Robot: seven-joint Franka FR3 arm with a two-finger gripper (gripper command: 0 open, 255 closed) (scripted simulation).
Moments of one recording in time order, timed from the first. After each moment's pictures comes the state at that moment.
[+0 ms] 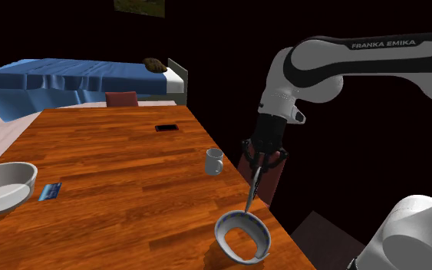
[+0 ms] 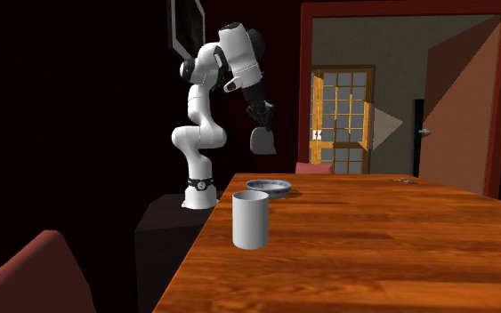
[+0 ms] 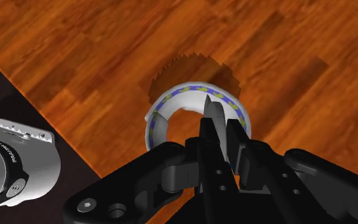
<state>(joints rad) -0.04 -0.50 0.27 -2.33 0.62 1.65 1.26</state>
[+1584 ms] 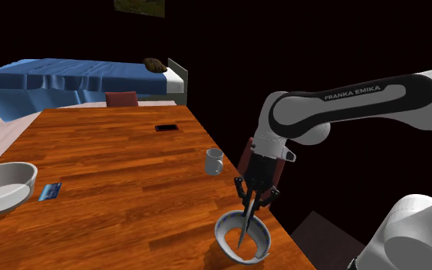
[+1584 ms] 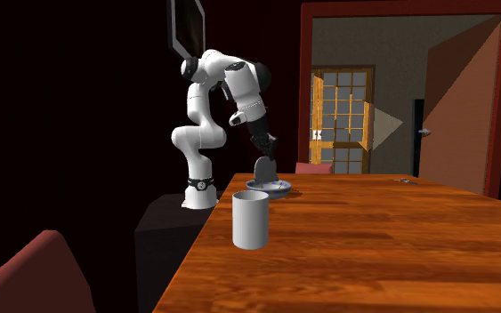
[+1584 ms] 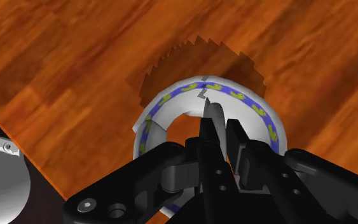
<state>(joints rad) -0.01 -0.46 0.36 -2.56 0.71 1.92 1.17</state>
